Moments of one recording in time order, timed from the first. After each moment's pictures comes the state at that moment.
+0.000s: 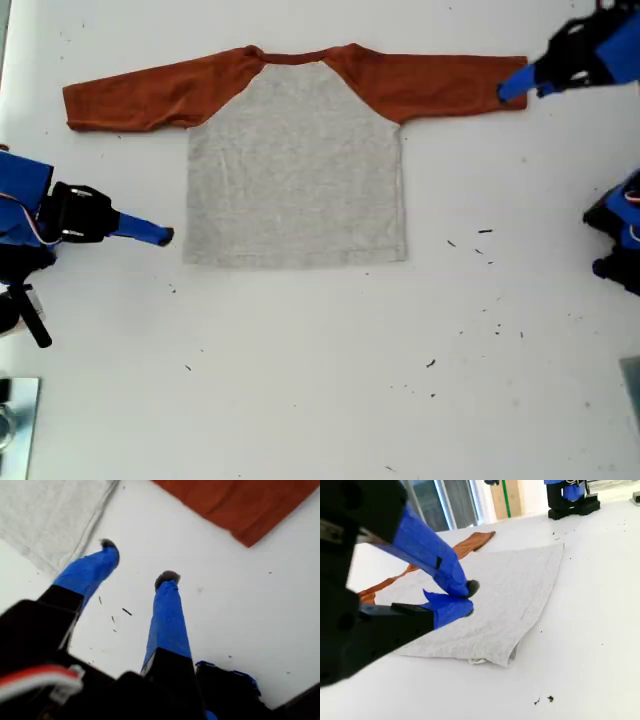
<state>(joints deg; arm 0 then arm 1) -3.4 206.1 185.4 59.0 8.0 53.3 138.5 105.4 94.0 -54.7</state>
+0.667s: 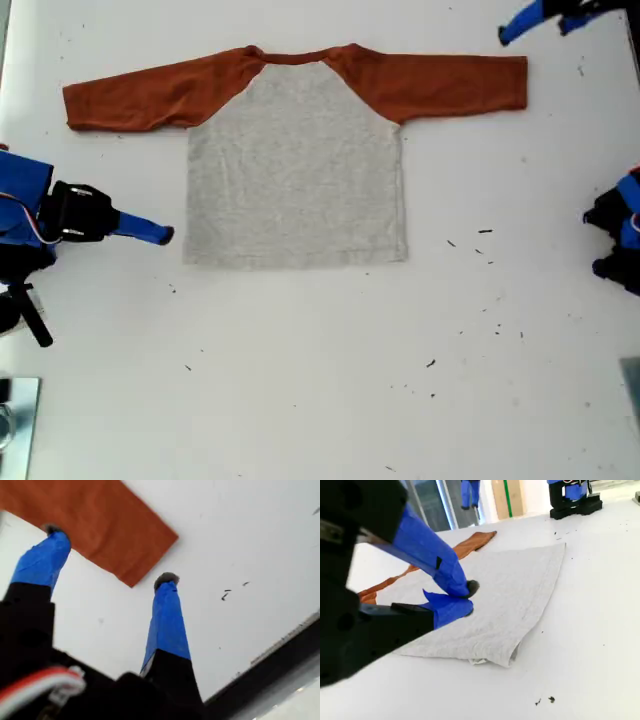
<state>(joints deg) -3.7 206.1 185.4 59.0 8.0 76.6 109.7 98.8 77.7 -79.7</state>
